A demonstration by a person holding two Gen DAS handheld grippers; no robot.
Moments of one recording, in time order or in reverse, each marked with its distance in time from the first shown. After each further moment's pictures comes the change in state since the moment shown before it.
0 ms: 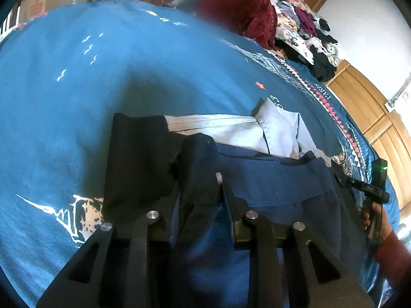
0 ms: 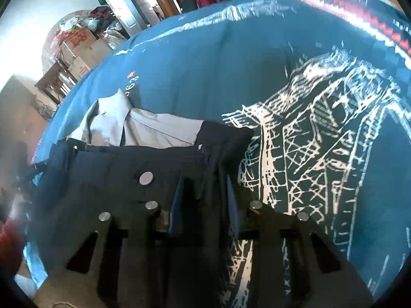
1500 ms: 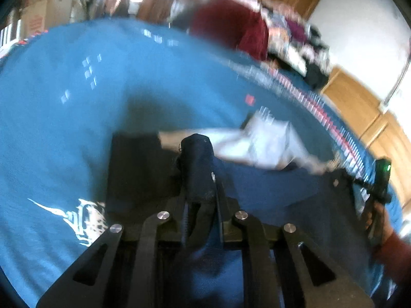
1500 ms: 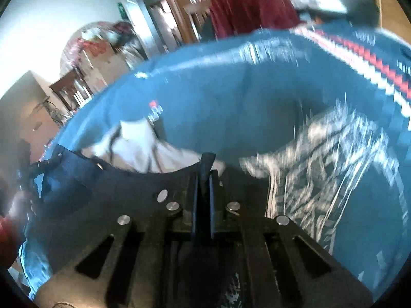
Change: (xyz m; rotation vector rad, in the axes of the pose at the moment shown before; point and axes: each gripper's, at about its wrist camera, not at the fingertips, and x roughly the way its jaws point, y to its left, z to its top) left arm -0.048 -0.008 0.001 -0.008 -0.156 -0.040; right arm -0.044 0.019 0.026 -0.097 -0.174 0.048
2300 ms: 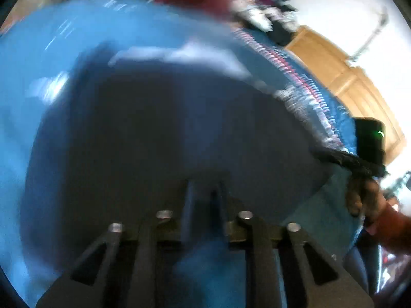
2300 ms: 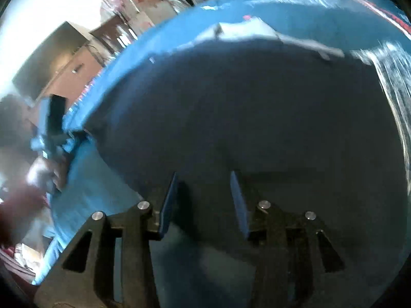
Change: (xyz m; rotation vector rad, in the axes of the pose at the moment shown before) left arm -0.075 -0.017 -0.135 0.012 0.236 -0.106; right arm -0.014 0.130 -0.147 -0.079 0.296 0.199
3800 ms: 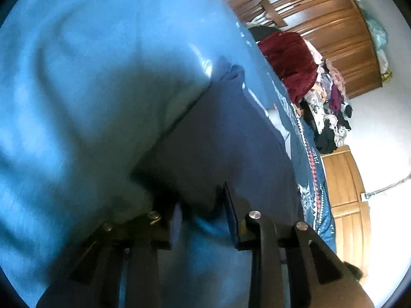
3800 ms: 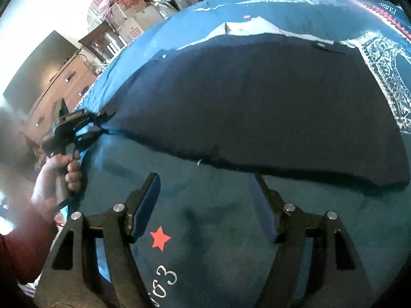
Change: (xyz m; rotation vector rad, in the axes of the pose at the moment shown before) left arm -0.039 0.061 -0.035 -0.546 -0.252 0.040; right arm -0.020 0.074 -0.038 0.095 -0.019 -0.056
